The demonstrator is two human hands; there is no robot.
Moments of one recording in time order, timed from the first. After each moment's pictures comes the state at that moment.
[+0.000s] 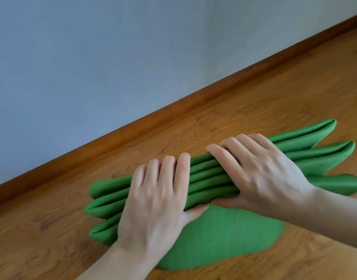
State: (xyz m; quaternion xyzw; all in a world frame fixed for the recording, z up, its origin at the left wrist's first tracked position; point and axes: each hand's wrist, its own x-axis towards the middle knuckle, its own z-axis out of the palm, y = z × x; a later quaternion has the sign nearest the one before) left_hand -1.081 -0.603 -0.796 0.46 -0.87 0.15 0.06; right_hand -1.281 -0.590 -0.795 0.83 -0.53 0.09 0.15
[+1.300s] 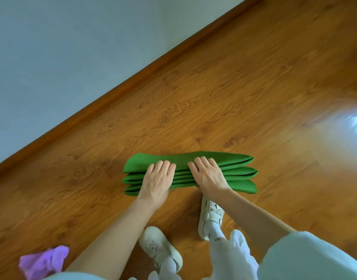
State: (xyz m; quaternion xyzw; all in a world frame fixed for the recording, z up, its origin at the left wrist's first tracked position) left_hand -1.113 -0.487 -0.660 0.36 -0.92 -0.10 -0.11; right_hand -1.288 -0.429 -0.684 0.76 -0.64 -0.02 -0.09
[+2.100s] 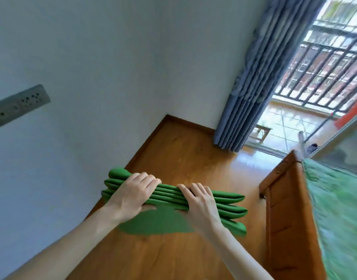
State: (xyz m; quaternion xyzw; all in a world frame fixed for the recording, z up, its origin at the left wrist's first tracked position) left_hand -1.242 -0.495 -0.111 -0.03 -0.99 0.04 0.10; right_hand -1.354 -0.302 -0.145 0.51 -0.84 0.16 0.13
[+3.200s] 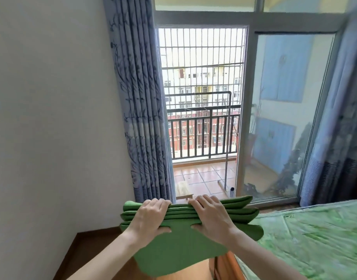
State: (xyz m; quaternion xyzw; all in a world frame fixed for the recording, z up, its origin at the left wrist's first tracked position) left_hand -1.686 -0.256 0.050 -0.26 -0.93 0.05 0.24; right_hand -1.713 -0.037 0.036 0.33 -0.89 0.03 0.31
